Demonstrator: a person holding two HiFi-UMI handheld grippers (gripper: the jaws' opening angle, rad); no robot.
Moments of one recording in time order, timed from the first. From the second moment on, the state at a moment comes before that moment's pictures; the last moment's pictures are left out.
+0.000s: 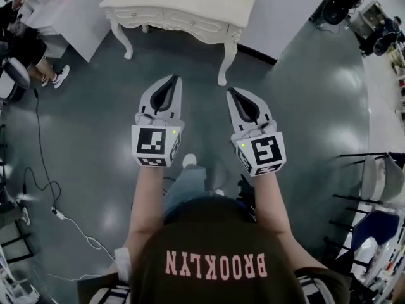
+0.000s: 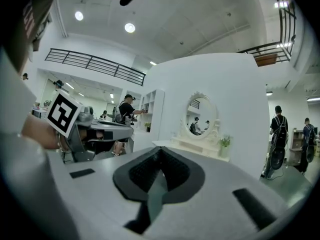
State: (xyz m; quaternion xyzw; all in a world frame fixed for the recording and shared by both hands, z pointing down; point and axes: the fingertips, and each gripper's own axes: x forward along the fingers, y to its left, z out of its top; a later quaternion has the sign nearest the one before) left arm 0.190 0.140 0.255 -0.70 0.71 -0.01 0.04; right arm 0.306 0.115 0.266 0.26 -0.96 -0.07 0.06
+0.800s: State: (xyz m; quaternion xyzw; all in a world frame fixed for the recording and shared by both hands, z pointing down) left arm 0.059 0.059 0.265 -0.70 0.72 -0.02 0.02; right arm 0.177 0.018 0.280 0.27 -0.96 -0.05 0.09
